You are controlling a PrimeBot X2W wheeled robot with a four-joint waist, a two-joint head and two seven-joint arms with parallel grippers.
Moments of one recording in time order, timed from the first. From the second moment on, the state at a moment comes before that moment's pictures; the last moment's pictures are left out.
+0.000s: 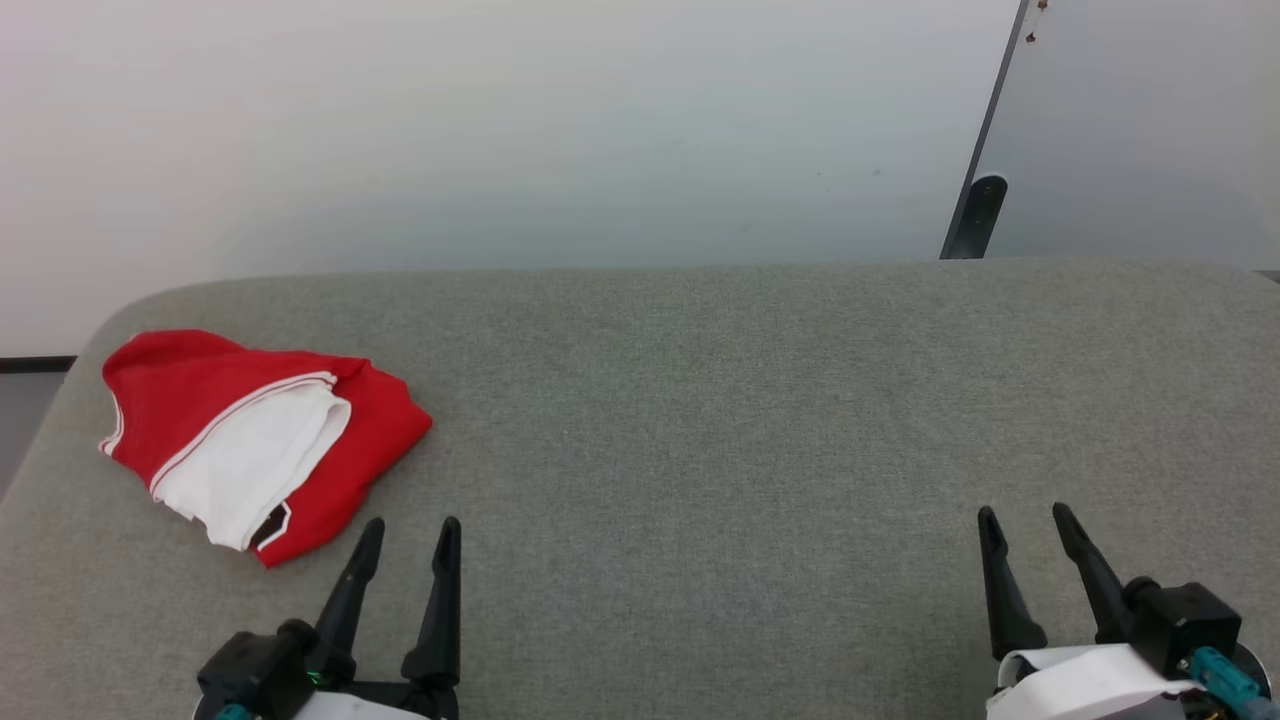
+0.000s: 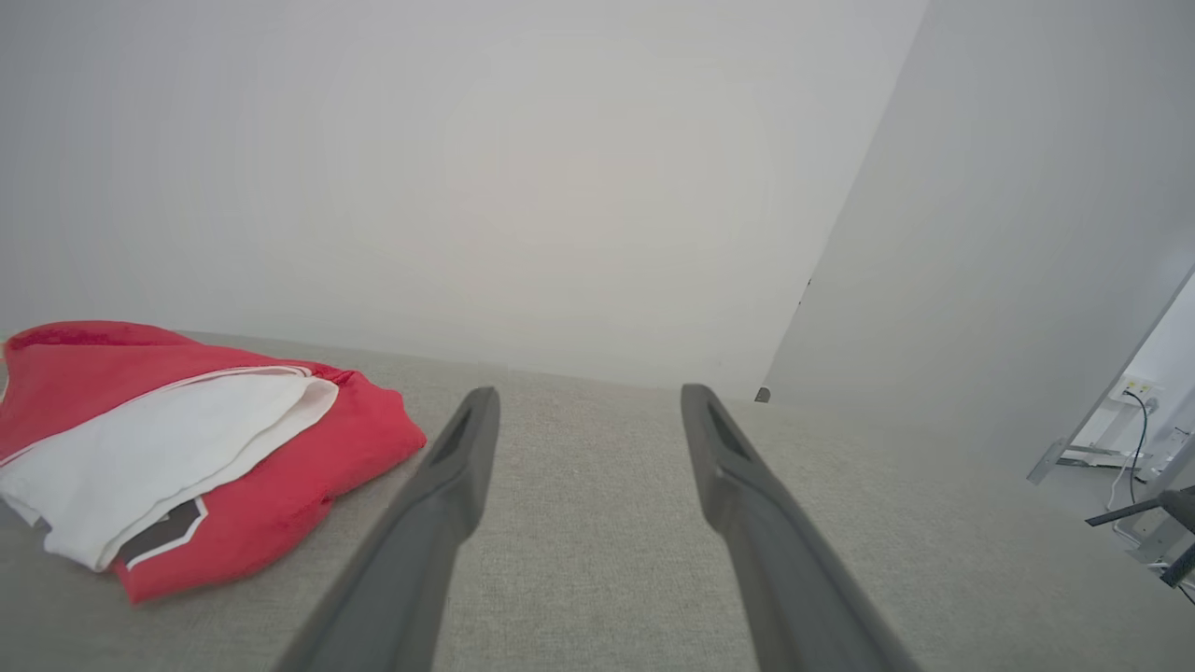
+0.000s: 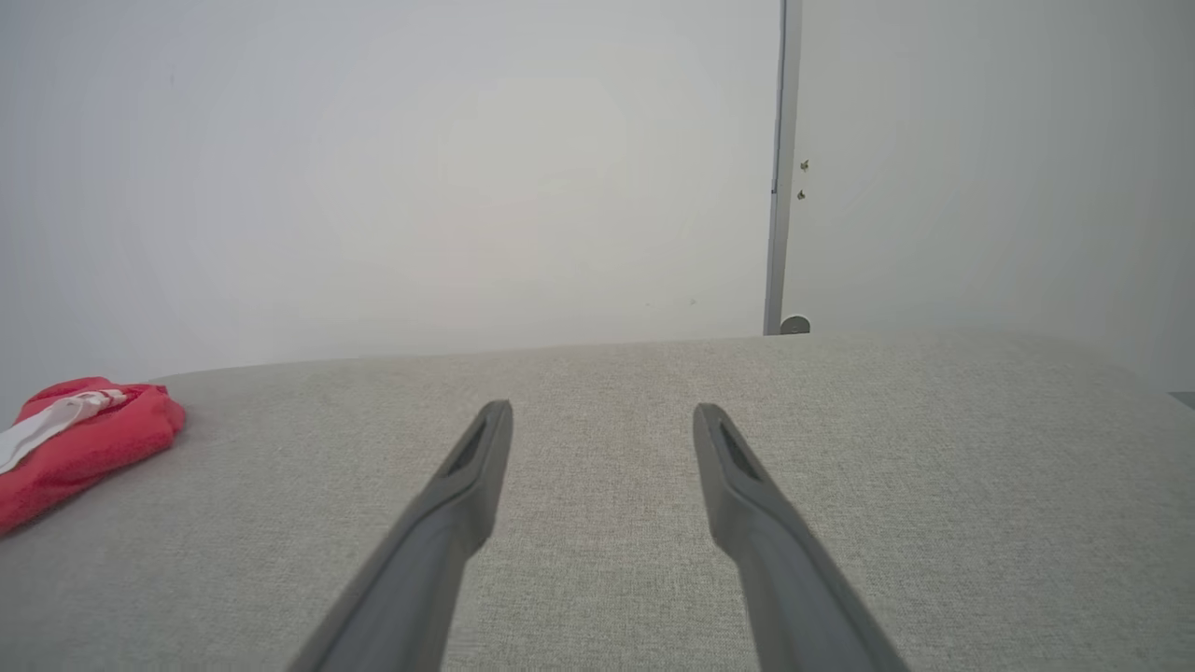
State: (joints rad) left arm 0.06 0.10 -0.05 0.01 -0.34 -0.13 -0.22; right arm -0.04 -0.05 0.01 0.20 0.19 0.13 -0.22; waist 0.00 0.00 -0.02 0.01
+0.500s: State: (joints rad) left arm 0.07 0.10 -0.05 0.00 -0.26 -0.13 -0.25; right arm -0.03 -0.05 0.03 0.20 0.06 0.13 -0.25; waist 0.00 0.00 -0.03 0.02
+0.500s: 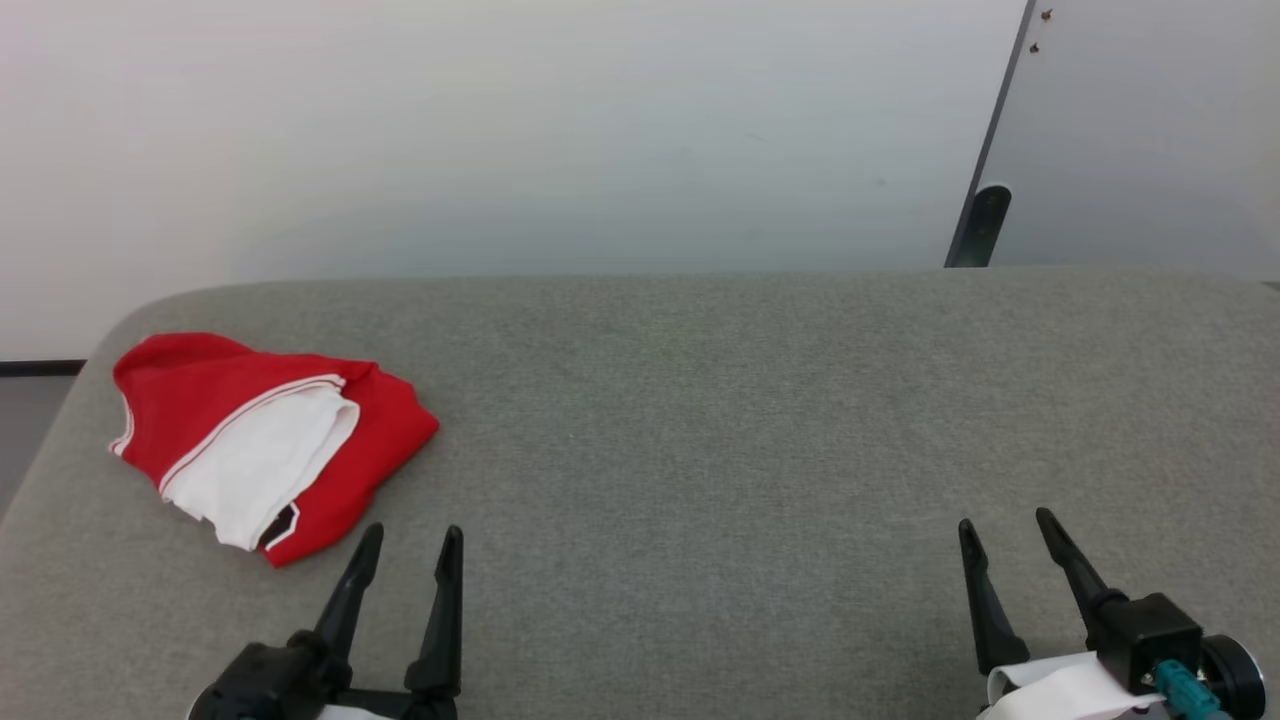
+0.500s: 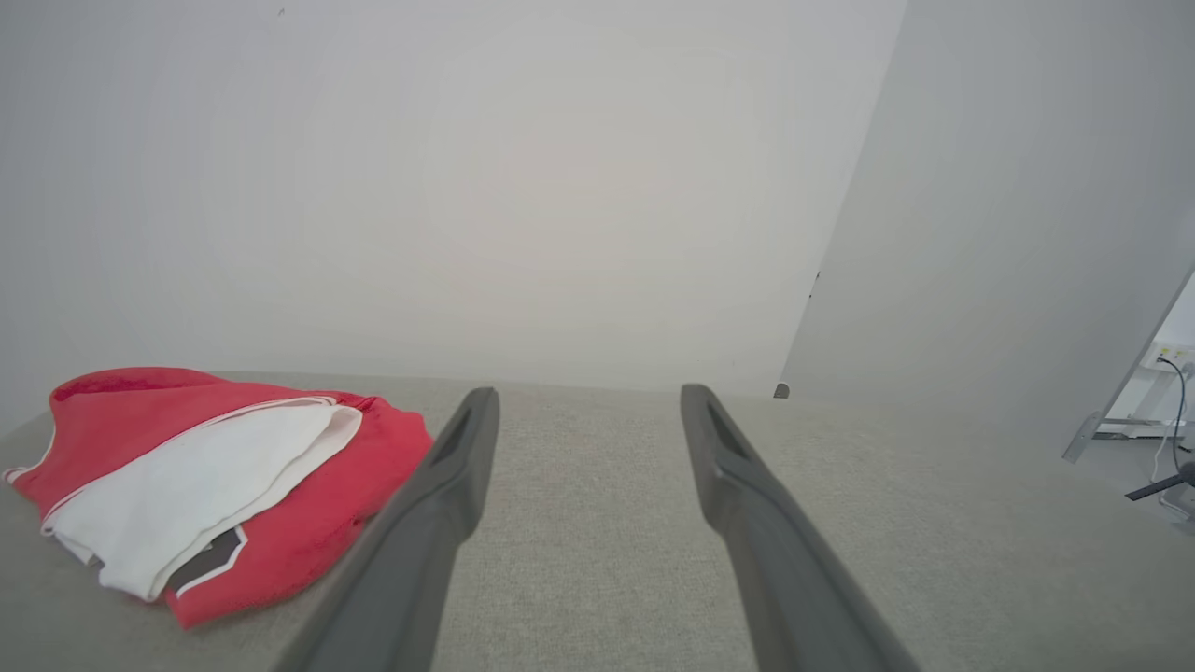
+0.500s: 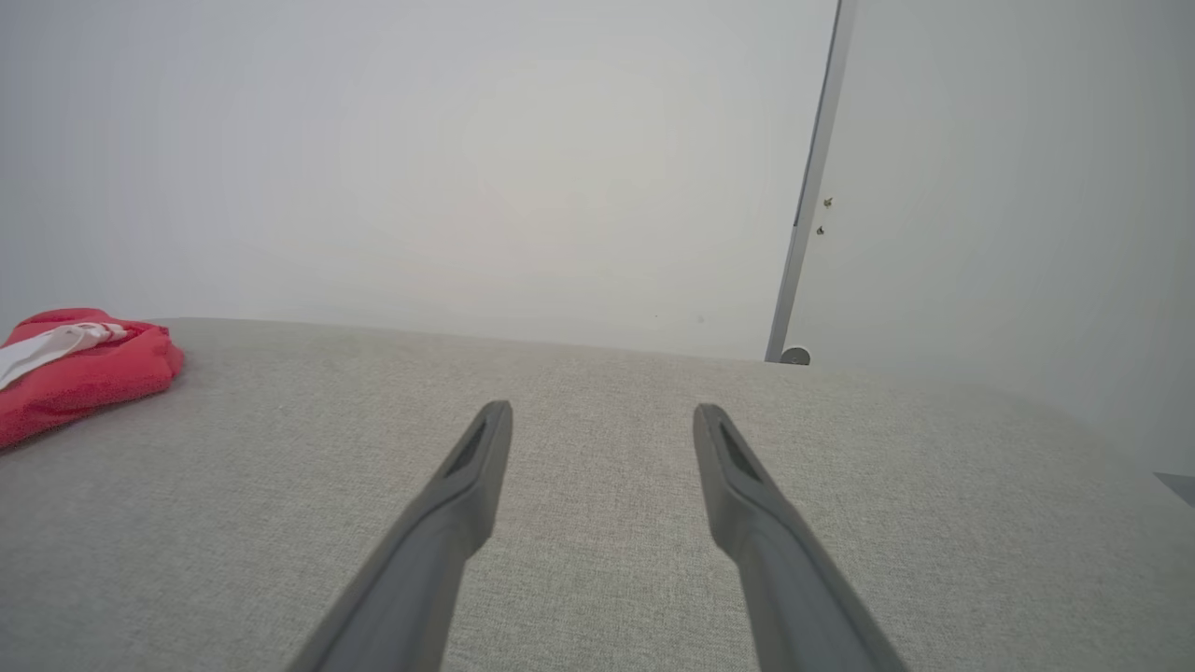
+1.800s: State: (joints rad) left arm 0.15 0.09 0.23 0.08 -0.23 -0.13 -0.26; right arm -0.05 -0.05 0.27 0.25 0.05 0.13 -0.26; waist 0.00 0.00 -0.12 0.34
